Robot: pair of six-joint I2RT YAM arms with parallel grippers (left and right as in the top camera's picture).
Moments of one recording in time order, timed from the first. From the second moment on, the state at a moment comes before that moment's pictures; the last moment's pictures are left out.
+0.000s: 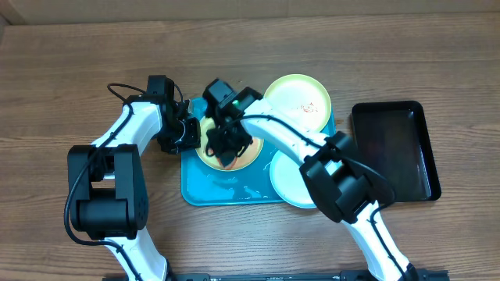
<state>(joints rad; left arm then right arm) -0.01 1.97 1.24 -0.78 0.30 -0.16 0.76 2.37 1.94 -0.98 -0.35 0.33</state>
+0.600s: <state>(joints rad) -0.01 1.95 1.25 -0.80 0.25 -0.15 0.65 2.39 2.64 -1.53 0.11 0.41</state>
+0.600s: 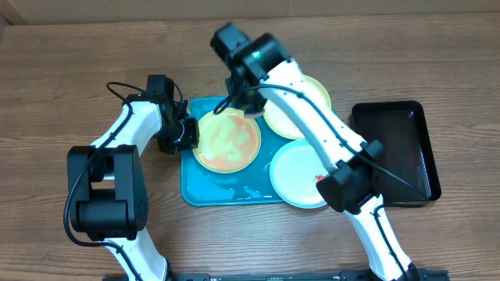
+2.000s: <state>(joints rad) -0.70 1.60 1.28 -0.98 -1.27 -0.29 0.23 2.37 2.89 -1.64 -0.24 0.33</state>
